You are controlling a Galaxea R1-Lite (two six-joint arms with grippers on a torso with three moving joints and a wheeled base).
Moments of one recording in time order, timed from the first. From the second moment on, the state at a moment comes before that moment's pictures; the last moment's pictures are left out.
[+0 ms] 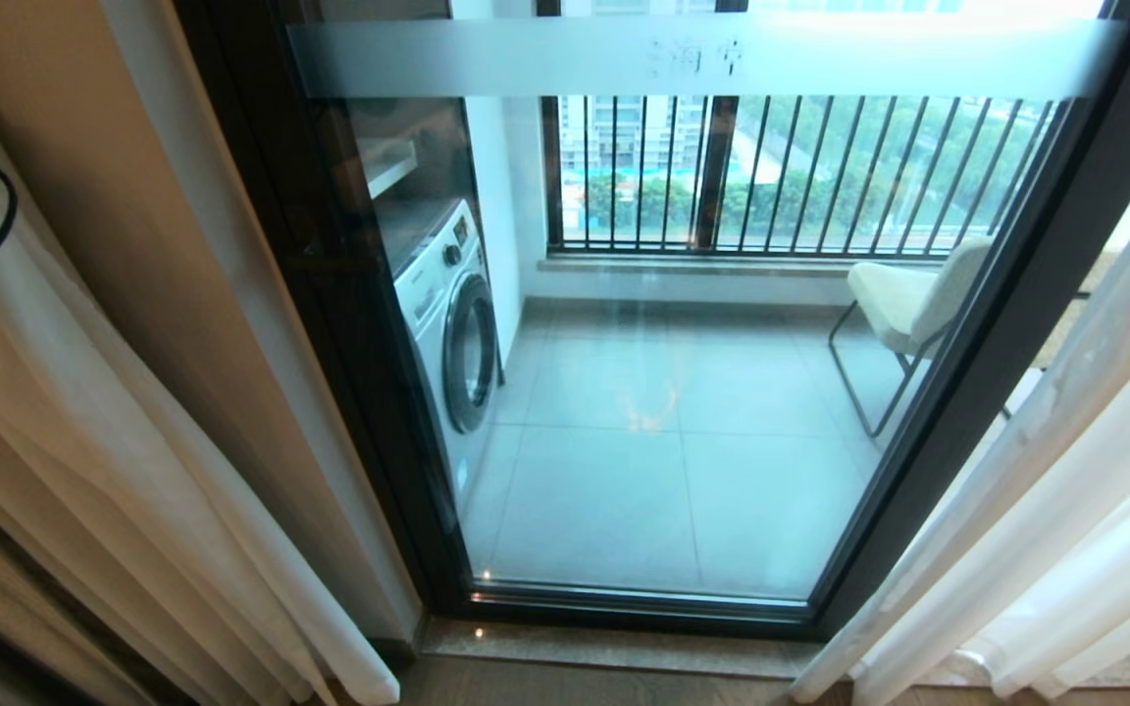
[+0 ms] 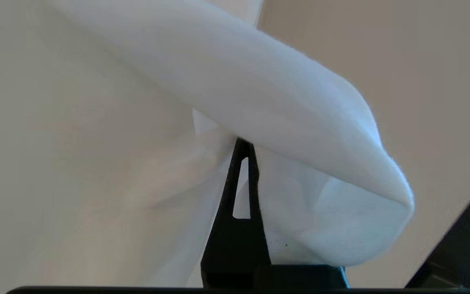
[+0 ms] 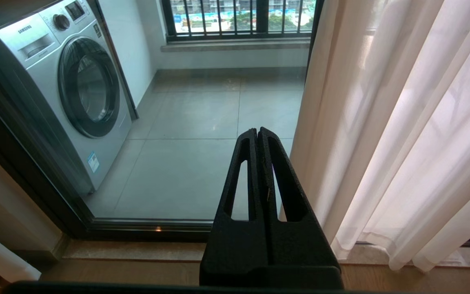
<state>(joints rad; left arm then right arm) 0.53 1.97 -1.45 -0.88 -0.15 -0.39 -0.01 0.00 0.00 -0.07 -0.04 0.04</state>
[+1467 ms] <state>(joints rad) 0.52 1.96 -1.43 -0.92 -0.15 -0.39 -0.01 0.00 0.00 -0.07 -0.03 0.04</state>
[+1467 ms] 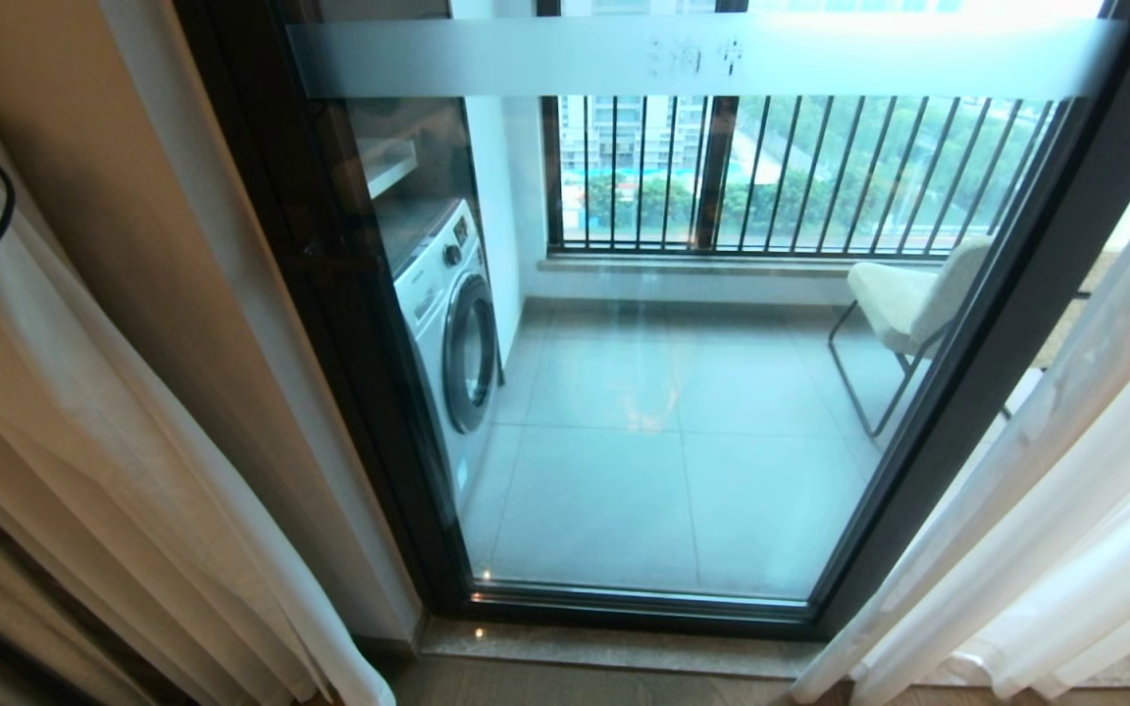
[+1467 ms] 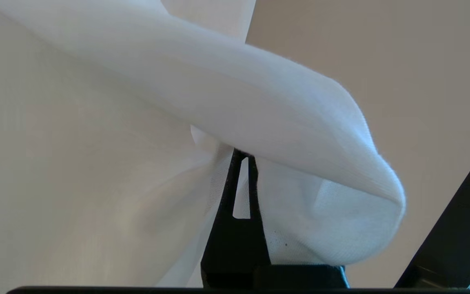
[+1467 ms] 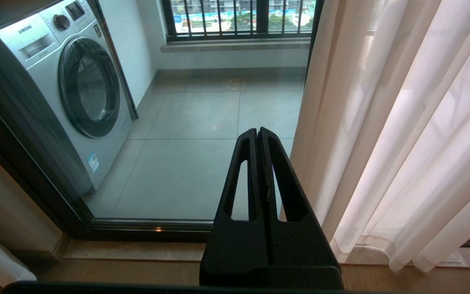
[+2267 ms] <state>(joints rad) 0.52 1.94 -1.39 -0.92 -0.15 -0.38 -0.01 0.00 0.00 -0.07 -0.04 0.04</state>
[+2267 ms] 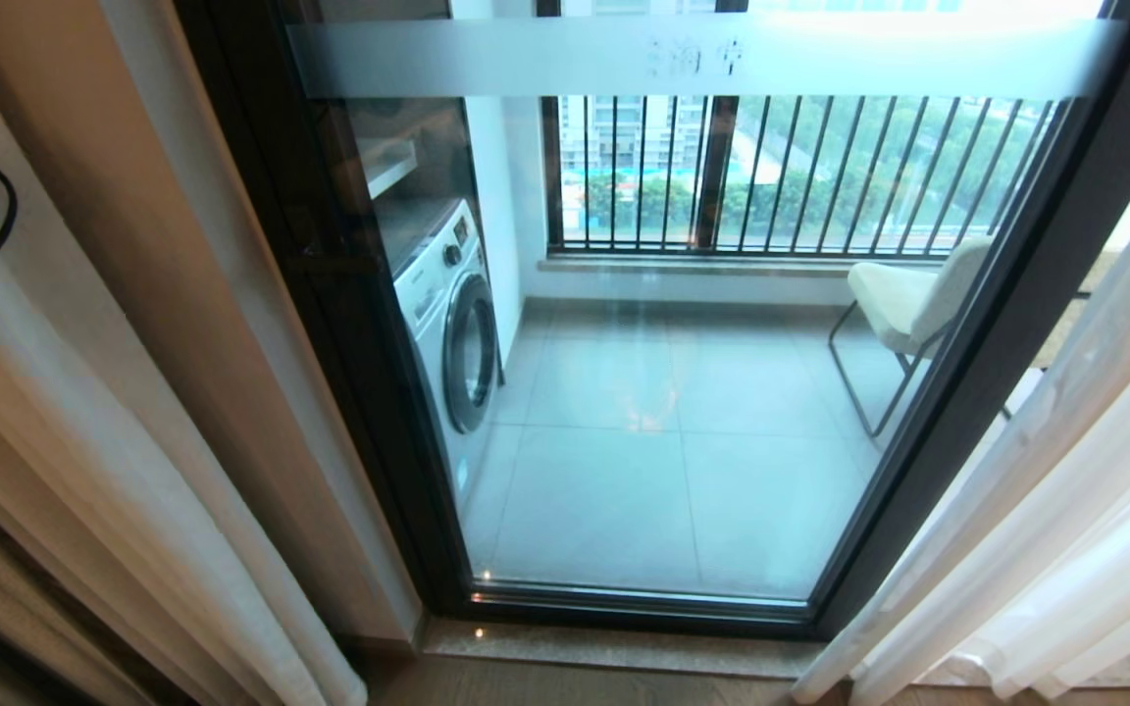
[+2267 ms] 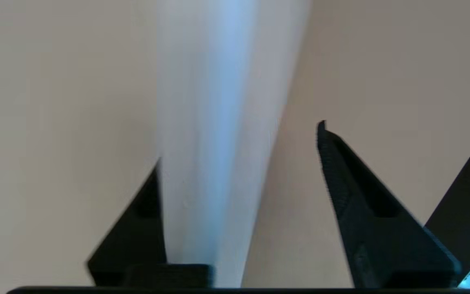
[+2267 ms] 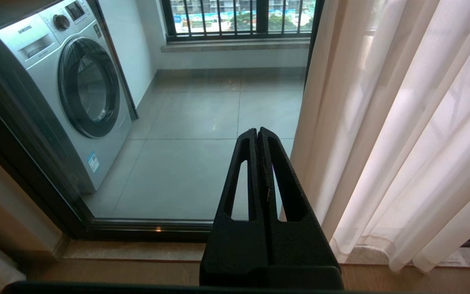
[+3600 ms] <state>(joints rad) 0.51 1.78 -1.07 -1.03 -0.16 -0.38 -0.01 0.00 0.00 -0.07 -0.03 0.04</state>
